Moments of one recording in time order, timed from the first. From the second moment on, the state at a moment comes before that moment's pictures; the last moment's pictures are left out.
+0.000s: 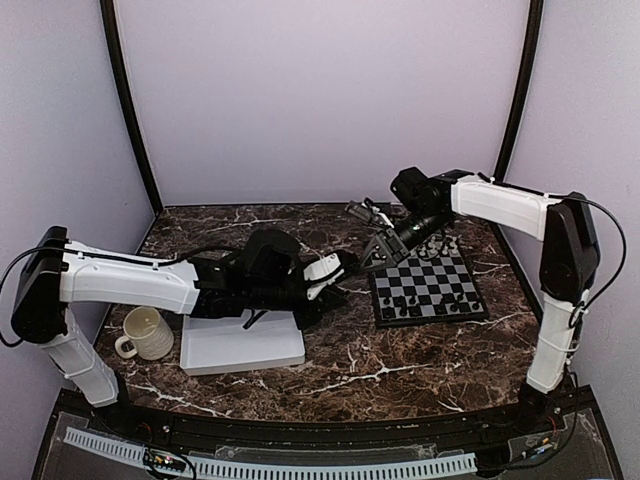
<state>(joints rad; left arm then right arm) -1.04 1.61 1.05 0.02 0.06 0.26 0.55 1.90 1.61 -0.99 -1.06 -0.37</state>
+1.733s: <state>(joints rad) -1.05 1.67 1.10 0.07 -0.09 0.30 0.59 1.94 1.63 -1.02 -0.99 -0.35</state>
